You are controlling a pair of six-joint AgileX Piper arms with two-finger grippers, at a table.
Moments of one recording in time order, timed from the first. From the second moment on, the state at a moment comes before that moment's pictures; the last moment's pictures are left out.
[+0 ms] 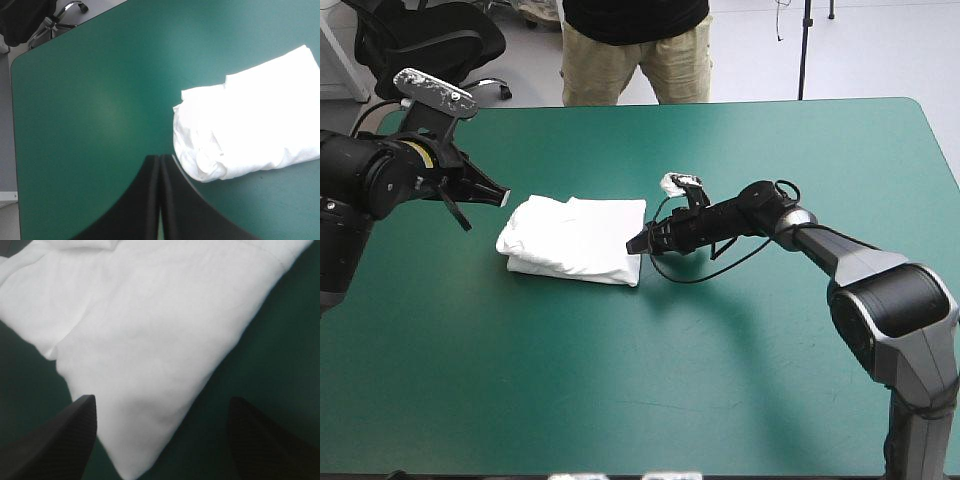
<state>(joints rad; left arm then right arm) -0.38 1.33 -1.69 0.27 1.23 0.11 0.38 2.01 -1.40 1.15 0.82 -0.83</state>
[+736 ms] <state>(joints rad) -0.38 1.33 -1.69 0.28 1.23 0.11 0.34 2.05 -1.53 0.85 0.86 -0.70</state>
